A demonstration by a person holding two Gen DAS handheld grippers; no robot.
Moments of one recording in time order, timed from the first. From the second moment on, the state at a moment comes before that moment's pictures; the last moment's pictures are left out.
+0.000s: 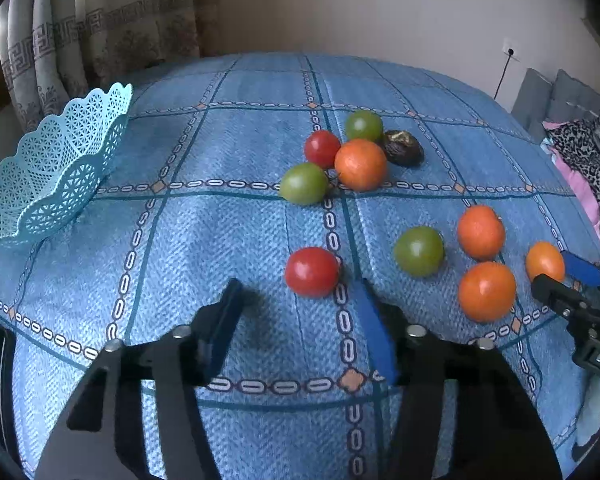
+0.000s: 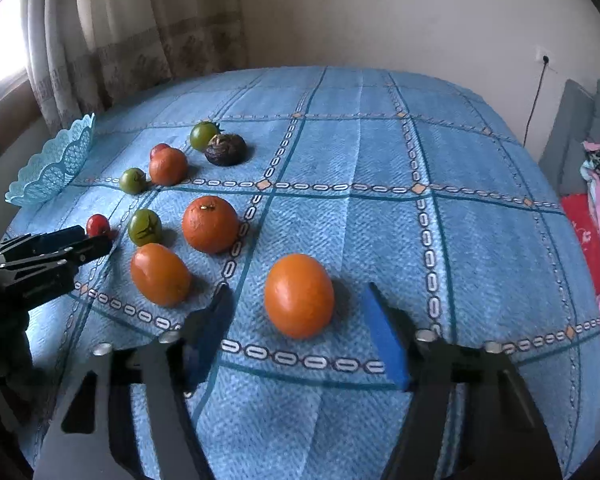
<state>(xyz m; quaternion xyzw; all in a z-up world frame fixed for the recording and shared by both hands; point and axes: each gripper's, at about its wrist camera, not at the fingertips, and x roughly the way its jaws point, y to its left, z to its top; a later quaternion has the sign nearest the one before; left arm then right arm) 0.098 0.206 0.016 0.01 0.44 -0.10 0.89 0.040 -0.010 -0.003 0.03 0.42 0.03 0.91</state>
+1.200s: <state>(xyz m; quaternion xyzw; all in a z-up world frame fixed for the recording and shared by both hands) 0.095 0.321 0.095 -0.04 0.33 0.00 0.94 0.017 0.019 0.071 0.06 0.32 0.06 0.94</state>
